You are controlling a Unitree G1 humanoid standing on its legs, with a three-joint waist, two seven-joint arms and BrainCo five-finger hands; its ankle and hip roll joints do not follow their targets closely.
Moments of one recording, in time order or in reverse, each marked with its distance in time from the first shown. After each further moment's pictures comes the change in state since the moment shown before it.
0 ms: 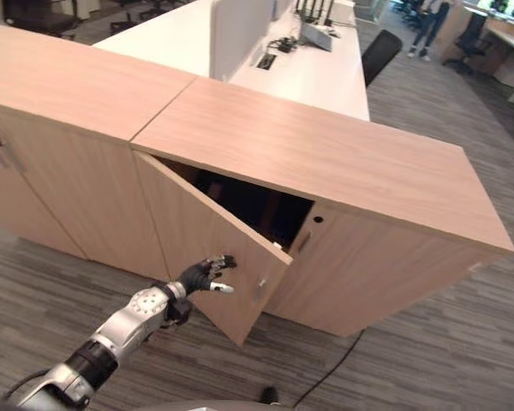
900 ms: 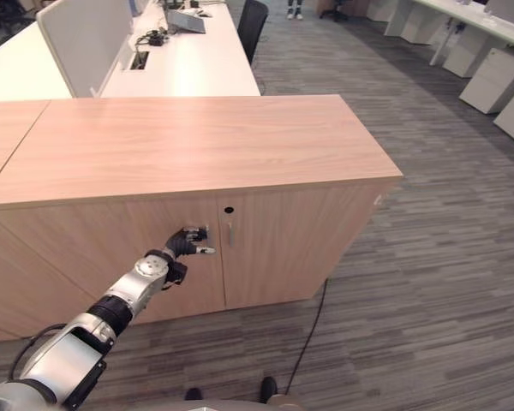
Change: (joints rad) left arm -0.257 -0.025 0.050 0.384 0.017 -0.049 0.183; right arm -0.026 -0.068 0.018 -0.010 0.156 0.000 -0.037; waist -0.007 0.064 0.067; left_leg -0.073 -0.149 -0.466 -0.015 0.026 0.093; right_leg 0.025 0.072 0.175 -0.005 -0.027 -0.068
